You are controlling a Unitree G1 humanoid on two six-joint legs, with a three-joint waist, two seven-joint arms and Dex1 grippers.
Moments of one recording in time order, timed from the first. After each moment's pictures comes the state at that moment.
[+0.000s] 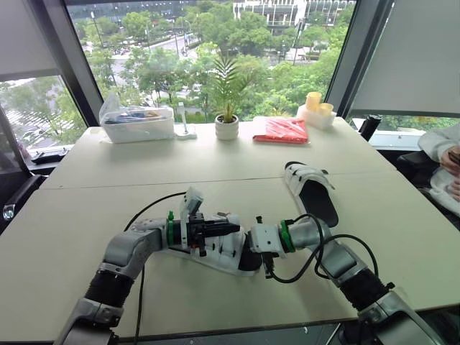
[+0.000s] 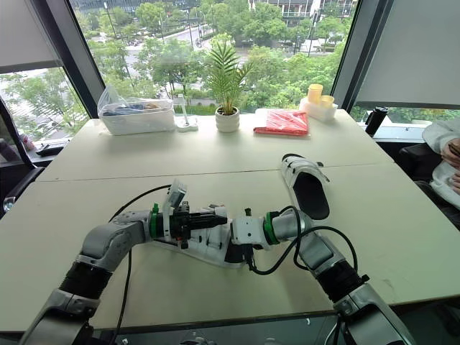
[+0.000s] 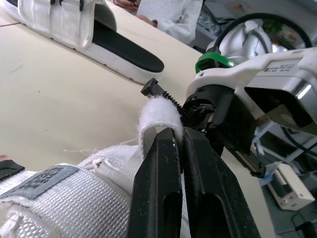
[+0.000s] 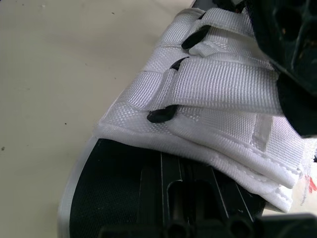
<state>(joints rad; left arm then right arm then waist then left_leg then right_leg) -0.52 0.41 -0.14 0.12 -0.56 0.58 -1.07 -0.56 -0.49 0.42 0.18 -0.08 -0.15 1.15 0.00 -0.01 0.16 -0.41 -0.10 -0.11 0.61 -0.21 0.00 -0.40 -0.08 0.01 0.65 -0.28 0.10</state>
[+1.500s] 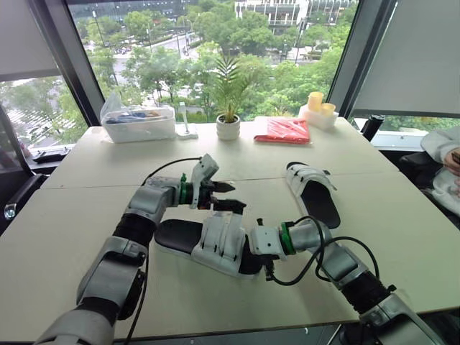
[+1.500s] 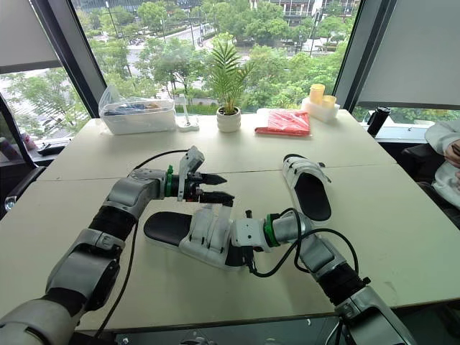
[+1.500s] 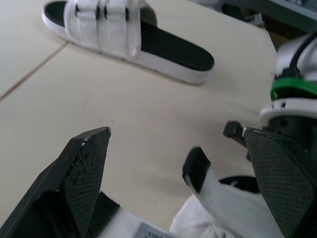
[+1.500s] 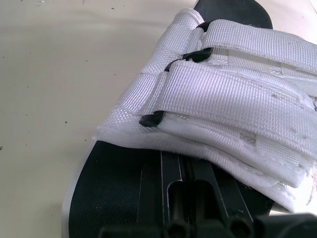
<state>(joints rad) -0.96 0.38 -0.20 0.63 -0.26 0.47 -1.27 -0.54 -0.50 0.42 0.16 -0.08 -0.13 1.14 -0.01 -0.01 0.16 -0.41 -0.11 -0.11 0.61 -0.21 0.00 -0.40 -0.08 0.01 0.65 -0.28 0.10</state>
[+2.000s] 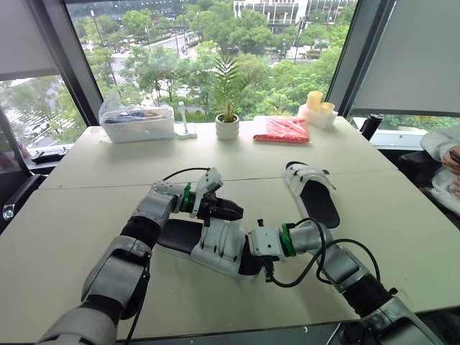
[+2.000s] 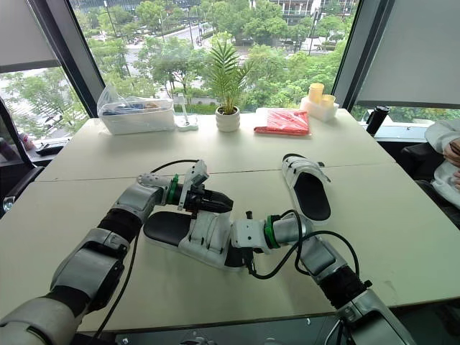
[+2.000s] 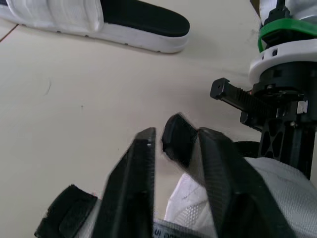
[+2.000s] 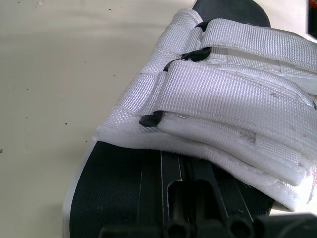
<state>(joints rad) -0.98 0.33 -0.22 0.76 -0.19 0.24 -1.37 -0.51 -0.50 0.42 0.13 -0.08 -0.11 1.12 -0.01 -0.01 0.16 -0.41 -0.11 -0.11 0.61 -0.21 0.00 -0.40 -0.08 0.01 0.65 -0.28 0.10</state>
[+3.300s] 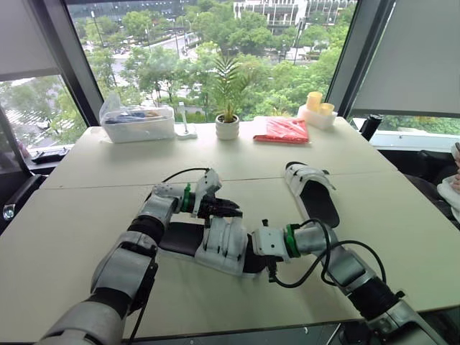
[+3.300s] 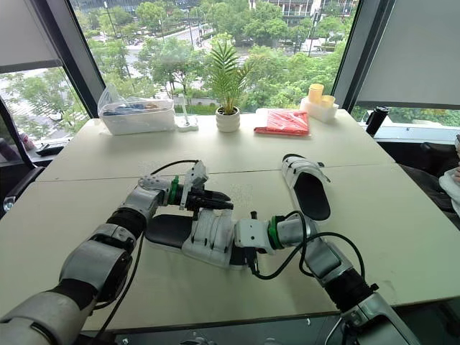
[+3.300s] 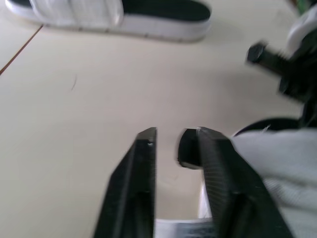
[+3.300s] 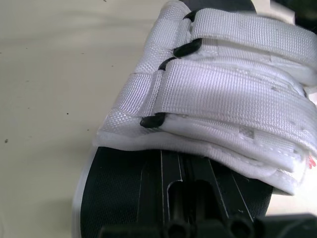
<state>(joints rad) -1.04 0.30 -0.21 1.06 -0.03 -0.11 -1.30 -0.48 -0.53 0.41 0.07 -0.08 -0.06 1.11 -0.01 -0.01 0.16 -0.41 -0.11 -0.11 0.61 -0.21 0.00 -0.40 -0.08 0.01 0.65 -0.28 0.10</state>
